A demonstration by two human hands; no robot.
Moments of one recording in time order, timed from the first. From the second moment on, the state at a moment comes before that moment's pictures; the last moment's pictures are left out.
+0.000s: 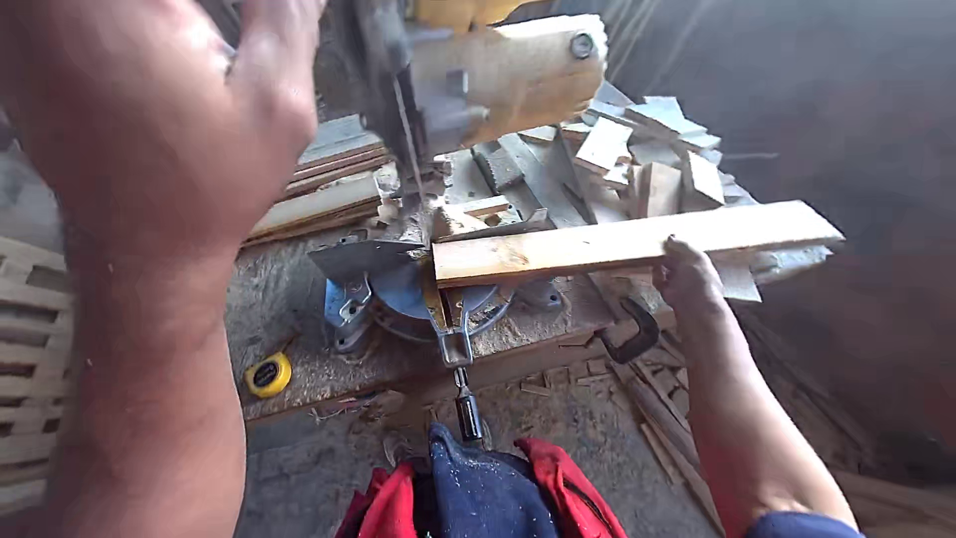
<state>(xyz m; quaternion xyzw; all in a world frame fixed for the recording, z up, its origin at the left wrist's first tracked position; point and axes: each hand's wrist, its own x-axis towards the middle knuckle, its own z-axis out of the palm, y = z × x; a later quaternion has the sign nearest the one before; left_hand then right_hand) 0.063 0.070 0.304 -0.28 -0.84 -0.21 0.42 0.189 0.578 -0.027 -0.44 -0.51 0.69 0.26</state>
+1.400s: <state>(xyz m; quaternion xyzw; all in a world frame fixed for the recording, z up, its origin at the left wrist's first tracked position) -0.052 -0.484 -0.015 0.16 -0.71 -0.68 0.05 0.061 -0.025 0.028 -0.26 -0.61 0.73 -0.16</state>
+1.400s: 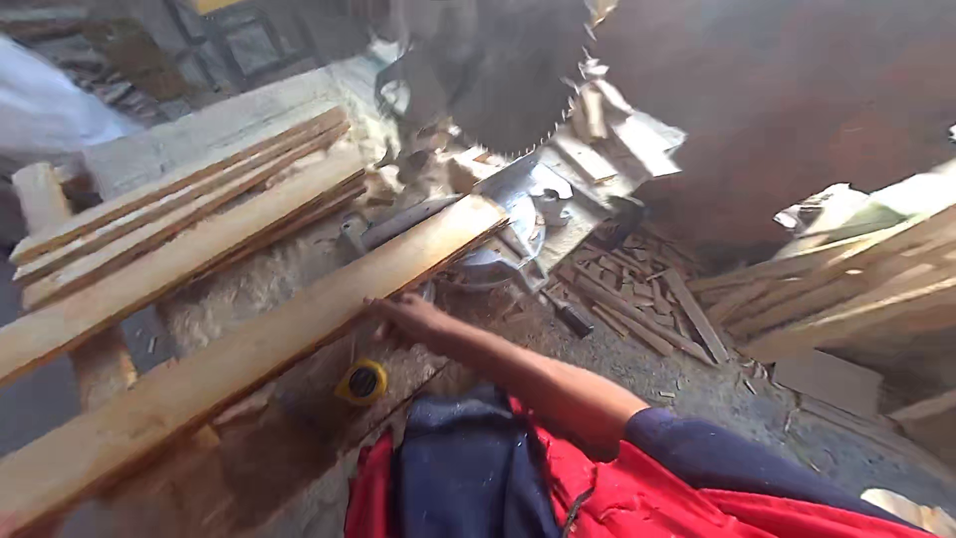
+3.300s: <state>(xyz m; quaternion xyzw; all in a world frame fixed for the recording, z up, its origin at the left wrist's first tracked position) 0.091 -0.272 -0.024 0.12 -0.96 -0.21 -0.11 0.111 0.330 0.048 0.06 -0.99 0.10 0.11</state>
